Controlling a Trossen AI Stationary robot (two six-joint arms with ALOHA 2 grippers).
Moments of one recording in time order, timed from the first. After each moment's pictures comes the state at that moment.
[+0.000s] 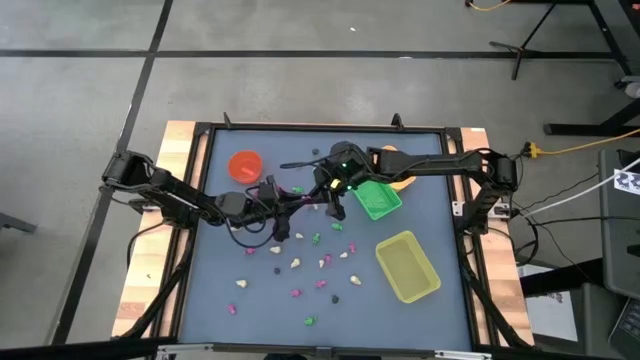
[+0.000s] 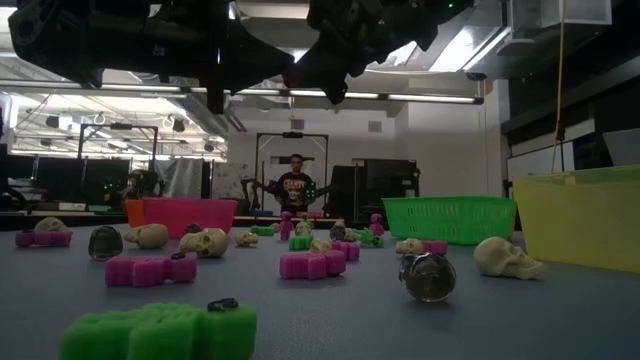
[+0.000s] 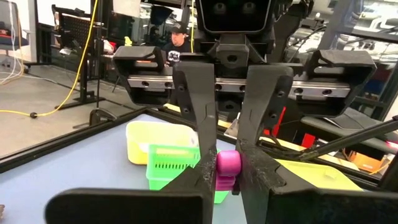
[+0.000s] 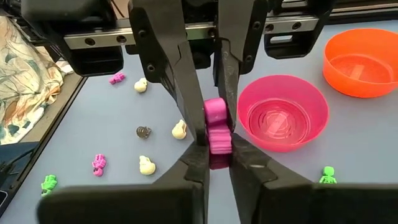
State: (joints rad) left arm -0.15 1.46 0.42 1.12 -0.50 -0.20; right arm -0.14 1.75 1.35 -0.19 -0.43 -0.03
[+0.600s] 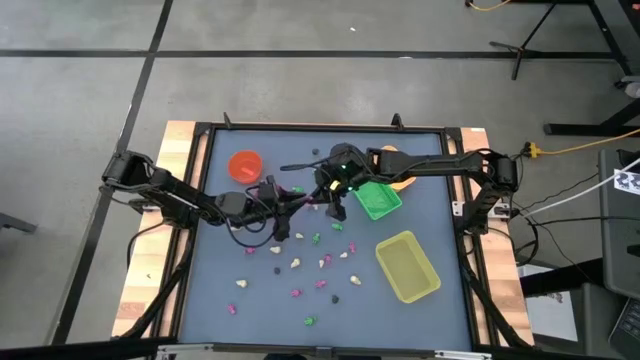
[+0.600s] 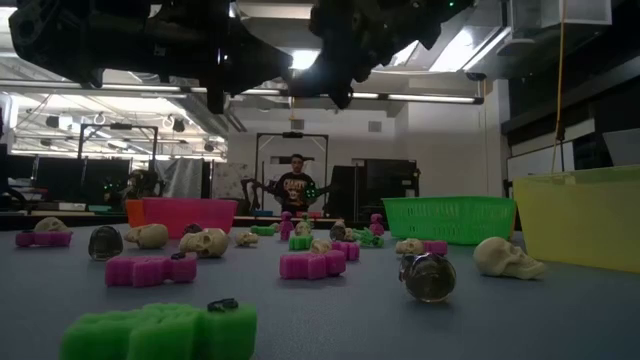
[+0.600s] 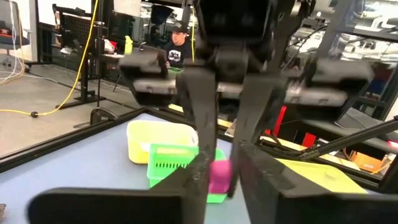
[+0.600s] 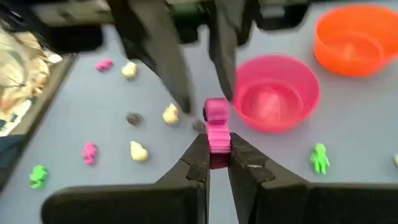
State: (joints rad) left arm -0.15 1.46 0.42 1.11 -0.50 -0.20; right arm -0.14 1.75 1.35 -0.26 -0.37 -0.04
